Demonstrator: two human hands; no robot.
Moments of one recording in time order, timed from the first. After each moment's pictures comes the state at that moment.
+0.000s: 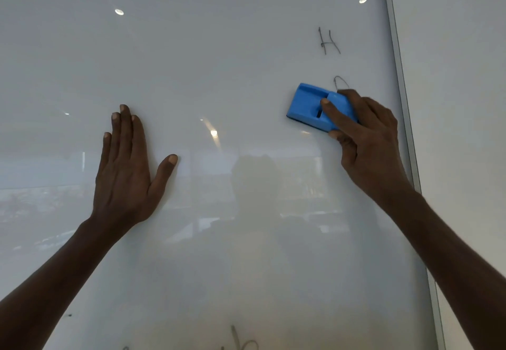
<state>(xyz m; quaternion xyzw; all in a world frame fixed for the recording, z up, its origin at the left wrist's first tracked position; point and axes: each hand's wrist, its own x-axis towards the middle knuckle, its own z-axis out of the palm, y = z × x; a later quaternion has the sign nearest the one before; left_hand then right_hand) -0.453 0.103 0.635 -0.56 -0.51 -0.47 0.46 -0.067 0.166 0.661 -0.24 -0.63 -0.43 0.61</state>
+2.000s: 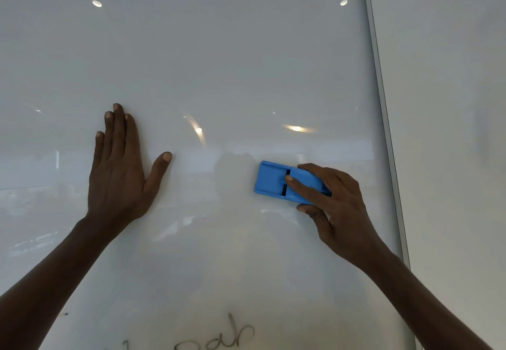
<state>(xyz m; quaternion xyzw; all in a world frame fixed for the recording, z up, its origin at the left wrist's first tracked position) -0.454 0.103 0.634 -0.56 -0.49 -0.49 0.46 -0.089 0.154 0.560 -0.20 -0.73 -0.36 0.55</state>
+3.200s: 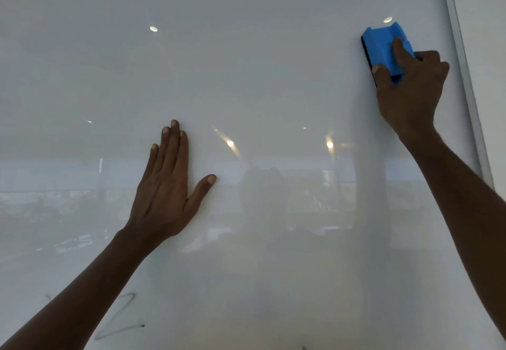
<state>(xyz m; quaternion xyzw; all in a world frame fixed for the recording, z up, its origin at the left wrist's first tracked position) -0.510 0.082 0.638 -0.61 -0.48 -0.44 0.46 -0.126 0.154 0.778 -0.34 -0.51 -0.27 0.75</state>
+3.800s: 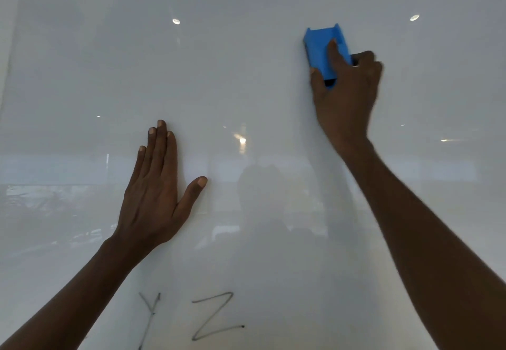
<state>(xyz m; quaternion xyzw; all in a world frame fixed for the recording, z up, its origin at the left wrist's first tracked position) -0.665 0.050 0.626 -0.59 -0.49 -0.46 0.45 -0.374 0.100 0.766 -0.30 -0.53 -0.29 0.74</state>
